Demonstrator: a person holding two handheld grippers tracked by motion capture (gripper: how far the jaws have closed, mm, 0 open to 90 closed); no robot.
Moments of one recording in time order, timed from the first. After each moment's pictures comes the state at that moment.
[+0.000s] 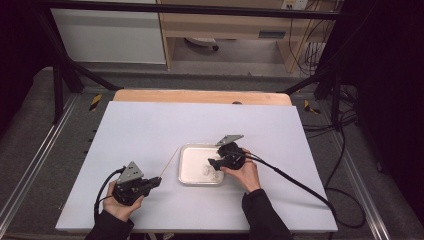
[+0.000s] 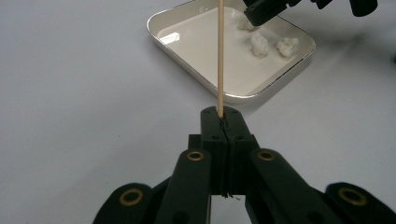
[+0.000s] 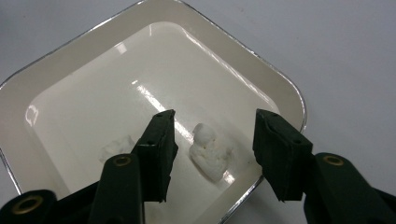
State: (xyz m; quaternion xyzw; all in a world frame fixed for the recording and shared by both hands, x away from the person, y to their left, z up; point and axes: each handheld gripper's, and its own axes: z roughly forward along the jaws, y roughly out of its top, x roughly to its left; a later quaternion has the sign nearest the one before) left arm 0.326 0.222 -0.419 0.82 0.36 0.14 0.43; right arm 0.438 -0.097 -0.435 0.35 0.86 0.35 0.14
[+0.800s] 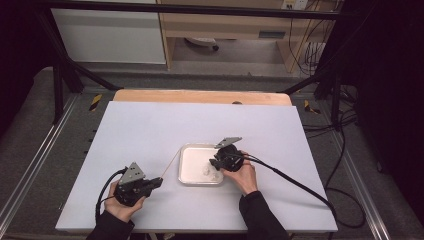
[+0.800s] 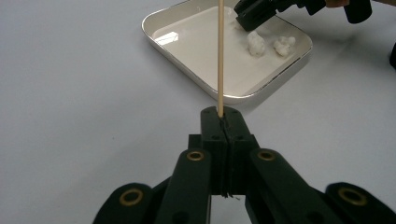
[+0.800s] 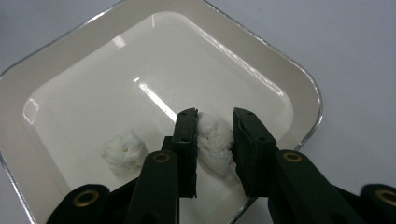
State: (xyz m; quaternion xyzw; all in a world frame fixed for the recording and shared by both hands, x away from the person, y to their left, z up) left arm 0.325 0.218 -0.420 0.82 0.35 0.14 0.43; right arm 0.436 -0.094 -0.443 0.36 0.86 0.35 0.13
